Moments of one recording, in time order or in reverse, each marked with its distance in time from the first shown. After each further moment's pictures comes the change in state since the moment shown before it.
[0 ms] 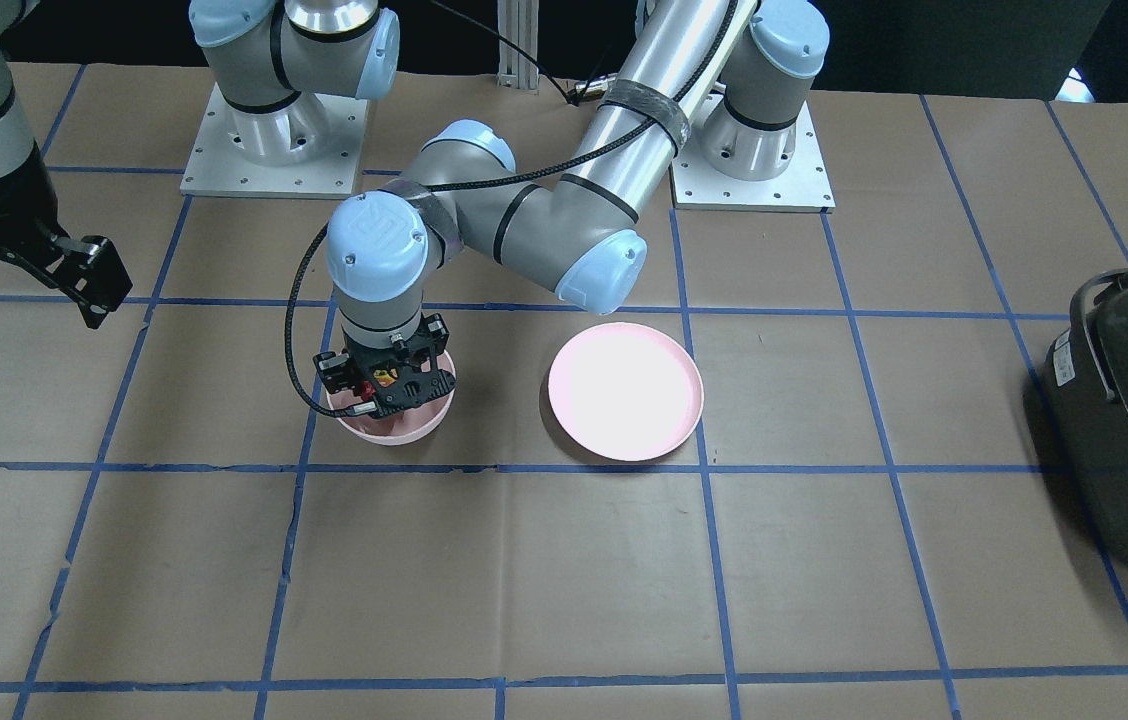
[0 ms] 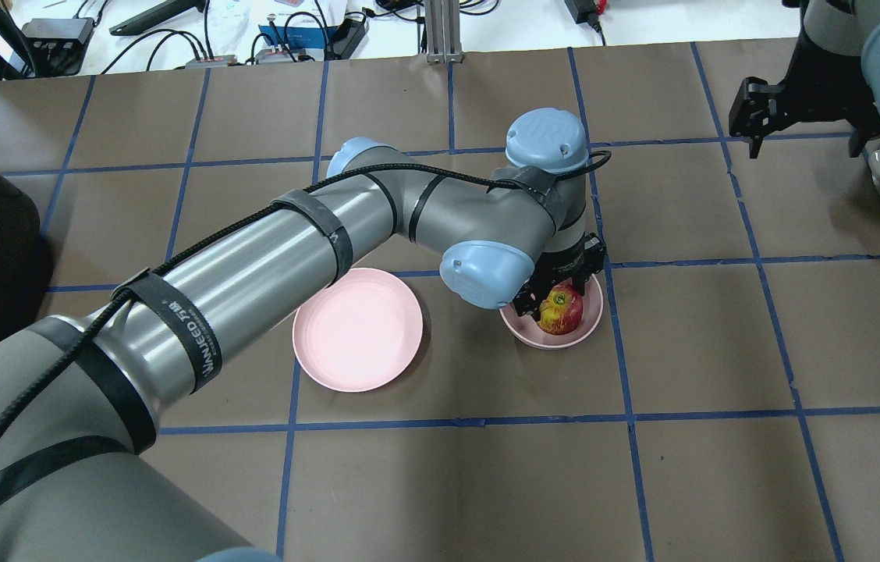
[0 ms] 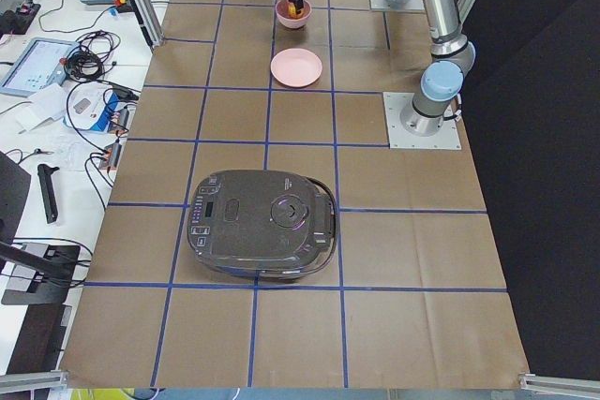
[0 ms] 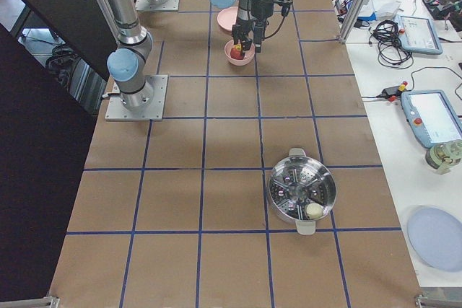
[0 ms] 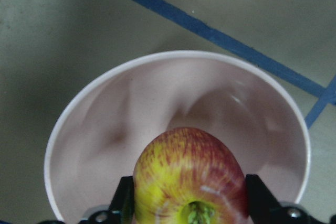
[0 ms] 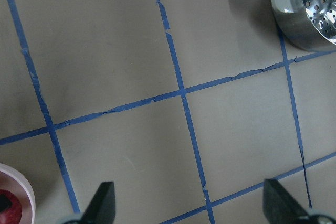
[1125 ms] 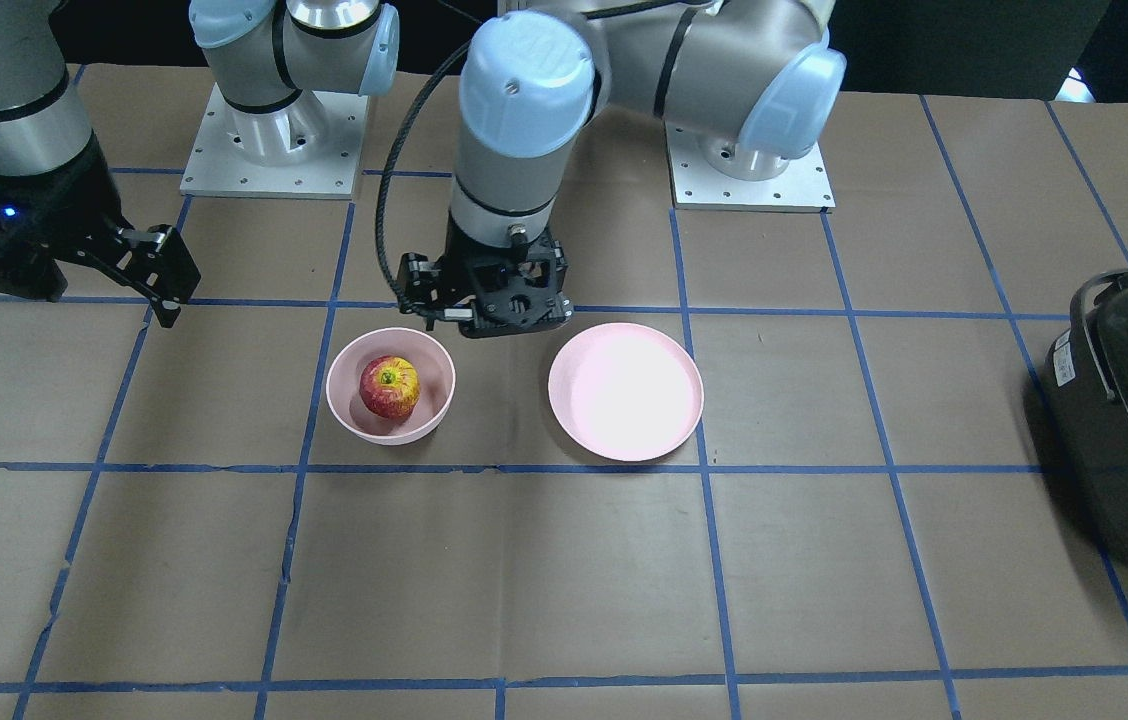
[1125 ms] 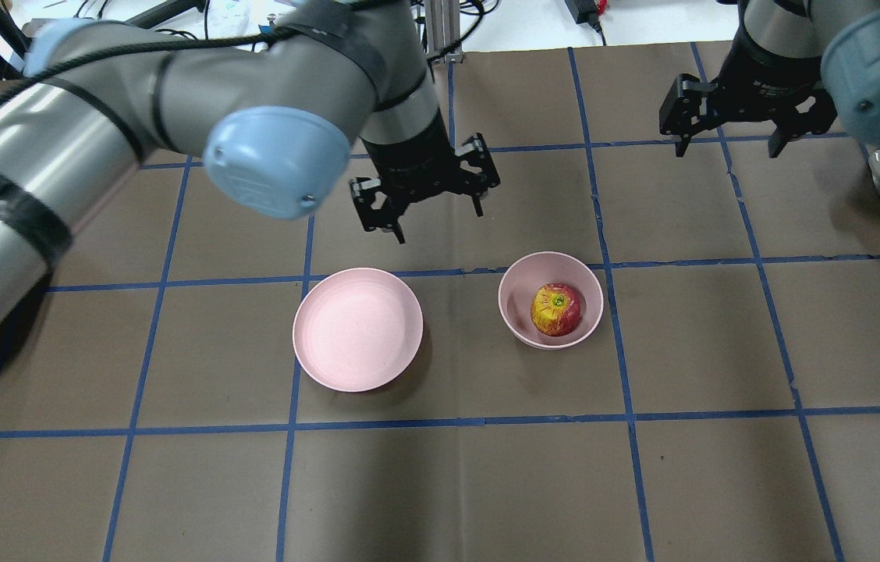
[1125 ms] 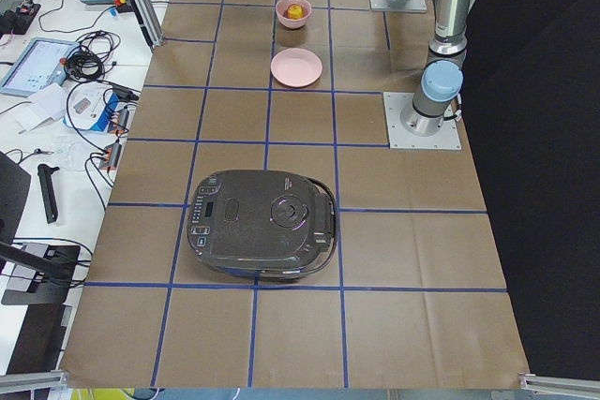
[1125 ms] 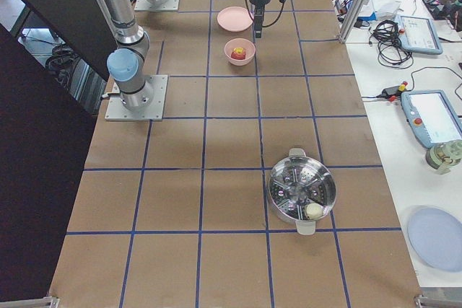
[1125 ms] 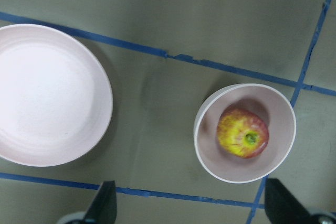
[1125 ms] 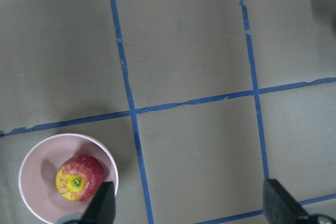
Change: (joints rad) left arm 0.290 0.414 -0.023 -0.370 0.023 0.486; right arm 0.101 -0.016 -0.008 -0.003 0.180 0.000
